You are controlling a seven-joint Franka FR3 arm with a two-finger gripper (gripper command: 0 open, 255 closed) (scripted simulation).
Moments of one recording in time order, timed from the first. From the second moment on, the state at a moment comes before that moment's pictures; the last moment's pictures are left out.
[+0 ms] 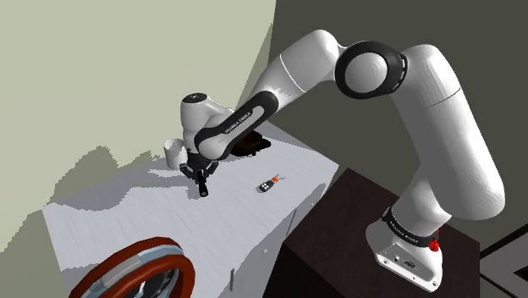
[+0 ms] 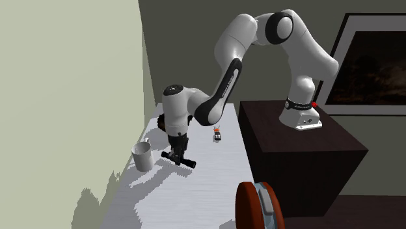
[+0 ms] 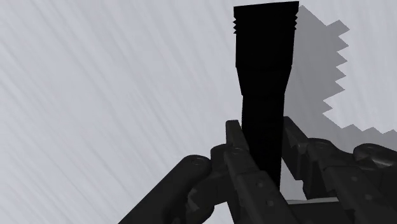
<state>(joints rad) 0.20 0.82 0.24 -1.62 -0.26 2.42 1.02</state>
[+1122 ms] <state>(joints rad) 0.18 0.66 0.28 -1.65 -0.22 2.29 1.00</state>
